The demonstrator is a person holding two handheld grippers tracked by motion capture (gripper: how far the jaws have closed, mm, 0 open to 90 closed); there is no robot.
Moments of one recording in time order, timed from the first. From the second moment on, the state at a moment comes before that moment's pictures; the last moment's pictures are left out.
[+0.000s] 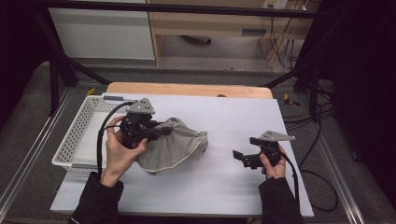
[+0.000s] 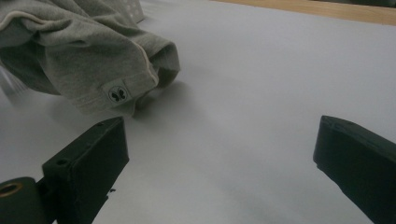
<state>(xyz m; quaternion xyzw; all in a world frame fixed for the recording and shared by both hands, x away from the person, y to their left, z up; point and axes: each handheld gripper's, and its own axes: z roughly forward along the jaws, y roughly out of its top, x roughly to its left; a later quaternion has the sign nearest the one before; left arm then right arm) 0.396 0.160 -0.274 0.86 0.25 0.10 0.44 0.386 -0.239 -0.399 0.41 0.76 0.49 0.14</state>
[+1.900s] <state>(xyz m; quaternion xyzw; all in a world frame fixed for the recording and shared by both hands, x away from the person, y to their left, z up) 0.402 0.142 -0.339 0.88 0.26 0.06 0.39 0.386 -0.238 -0.399 0.41 0.76 0.49 0.14</state>
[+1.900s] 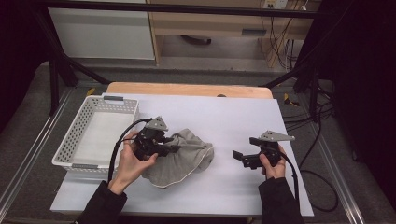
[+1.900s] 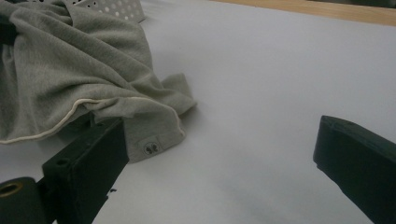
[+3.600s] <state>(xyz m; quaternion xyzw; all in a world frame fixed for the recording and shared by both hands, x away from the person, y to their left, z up) 0.387 0.184 -0.334 0.86 0.28 0.13 0.39 0.386 -0.239 -0.398 0.40 0.76 0.49 0.14</state>
